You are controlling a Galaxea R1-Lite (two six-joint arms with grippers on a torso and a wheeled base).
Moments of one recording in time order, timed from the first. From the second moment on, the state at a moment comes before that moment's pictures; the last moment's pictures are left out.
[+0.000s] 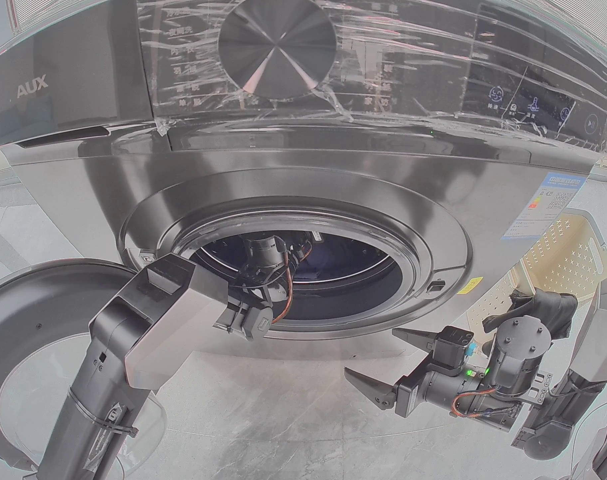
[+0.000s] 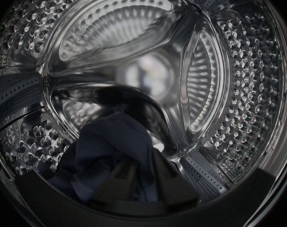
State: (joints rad) left arm -0.53 2.66 -1.76 -1.13 0.26 -0.23; right arm 0.75 1.96 -0.24 -1.54 0.01 0.08
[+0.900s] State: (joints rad) left arm -0.75 2.17 -0.78 -1.28 0.16 -0.13; right arm 0.76 1.91 -0.18 -1.54 0.00 0.08
